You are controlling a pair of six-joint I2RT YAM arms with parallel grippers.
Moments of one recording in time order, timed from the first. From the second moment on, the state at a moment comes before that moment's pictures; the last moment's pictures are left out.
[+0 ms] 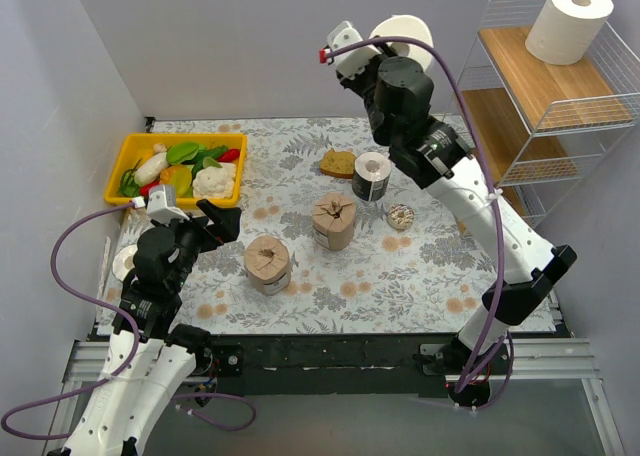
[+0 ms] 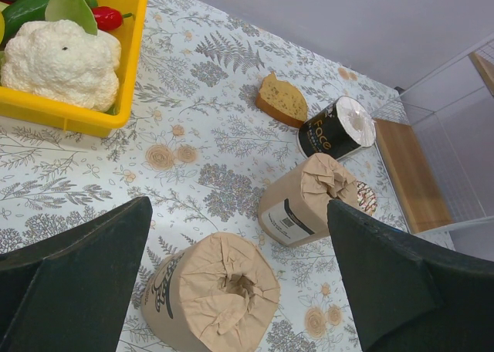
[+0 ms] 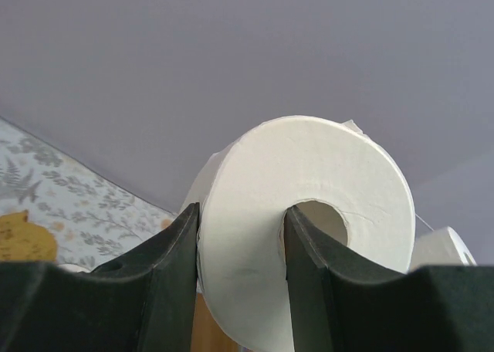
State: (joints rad) left arm -0.29 0.48 0.68 -0.36 -0.09 -0.57; right arm 0.83 1.64 2.01 -0.33 0.62 -0.76
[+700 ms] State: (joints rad) left arm -0.29 0.48 0.68 -0.36 -0.06 -0.57; right arm 0.45 1.52 2.07 -0.33 0.74 -0.84
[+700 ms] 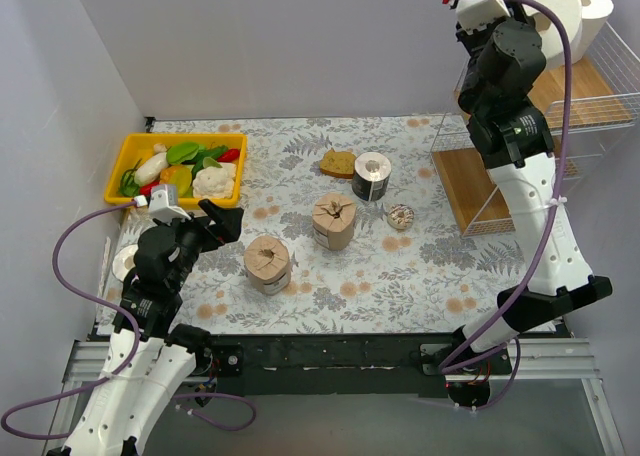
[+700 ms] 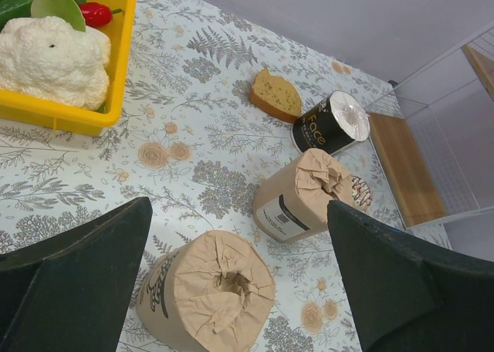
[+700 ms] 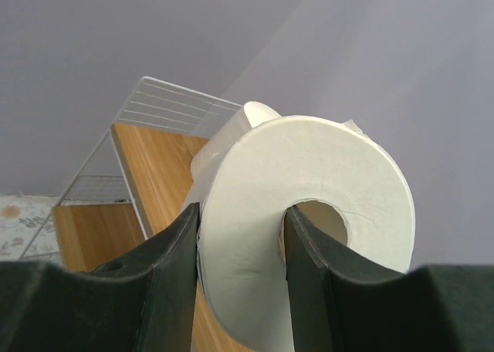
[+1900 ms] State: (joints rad) left arm -0.29 0.53 0.68 -0.34 -0.06 -0.57; right arm 0.09 1.52 1.96 -0.35 0.66 -0.72
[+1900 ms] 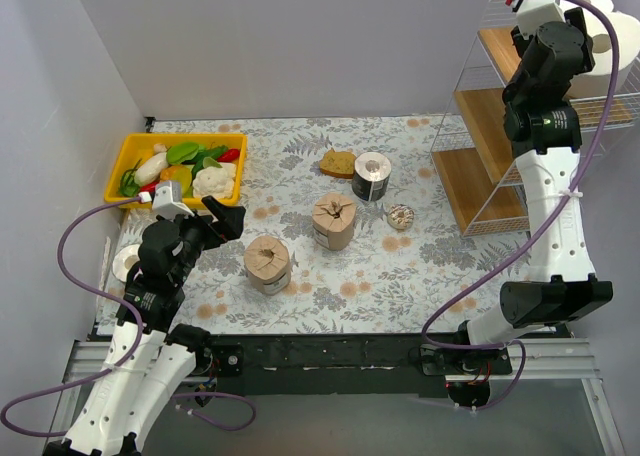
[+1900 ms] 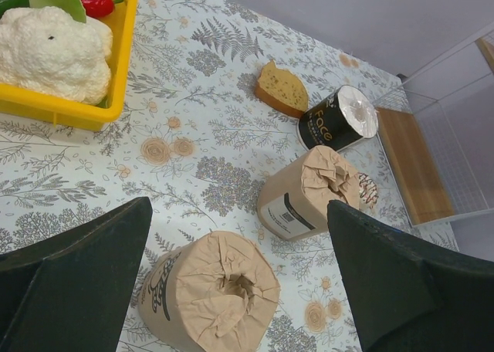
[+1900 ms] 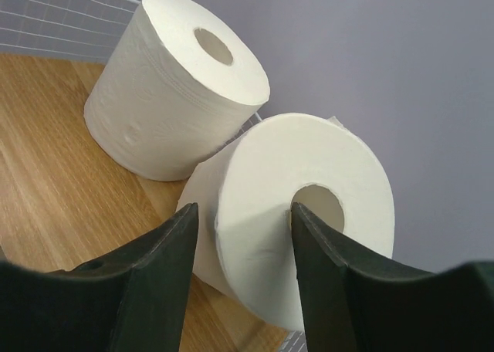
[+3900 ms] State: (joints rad) left arm -0.28 0.51 0.68 -0.35 -0.07 -0.57; right arm 0.88 1.54 1.31 -0.50 0.17 0.24
